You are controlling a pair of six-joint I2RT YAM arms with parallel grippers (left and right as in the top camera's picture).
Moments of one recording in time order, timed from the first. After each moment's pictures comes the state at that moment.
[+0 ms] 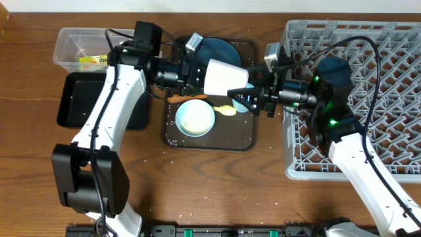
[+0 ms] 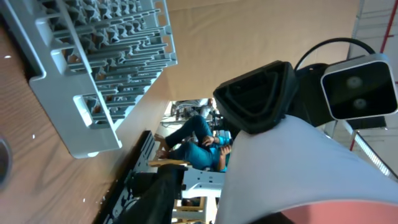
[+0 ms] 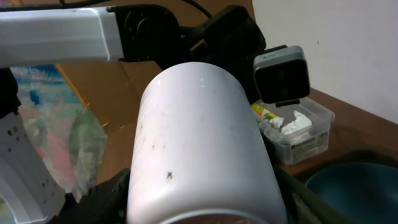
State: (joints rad) left arm -0.16 1.81 1.54 -0.97 1.47 -0.20; right arm 0.30 1.35 0.96 0.30 -1.04 0.26
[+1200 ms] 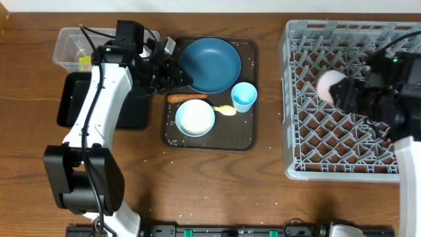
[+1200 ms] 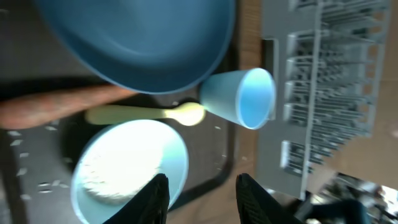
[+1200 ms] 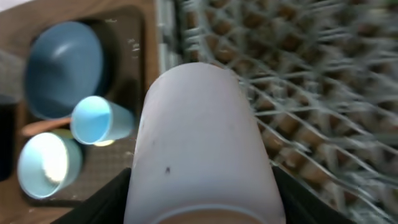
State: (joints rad) left arm -0.06 1.81 1.54 -0.97 0.68 -0.20; right arm -0.14 1.28 1.39 -1.07 -0.20 0.15
